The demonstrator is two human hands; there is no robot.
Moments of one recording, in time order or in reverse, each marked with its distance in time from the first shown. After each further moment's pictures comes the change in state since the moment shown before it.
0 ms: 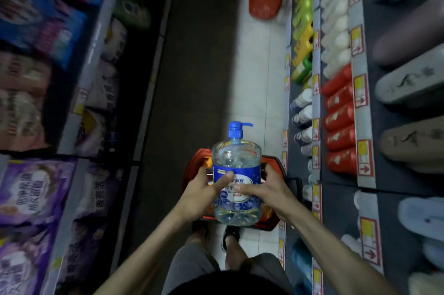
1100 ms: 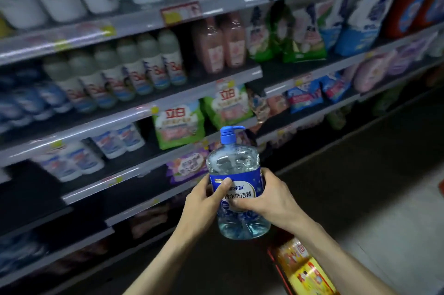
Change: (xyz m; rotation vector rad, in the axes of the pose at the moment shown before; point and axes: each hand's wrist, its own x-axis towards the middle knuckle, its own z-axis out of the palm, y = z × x) left_hand -0.402 -0.178 -0.042 -0.602 1.077 0.396; right_hand -0.270 -0.051 0.276 -0.829 -0.648 -0.876
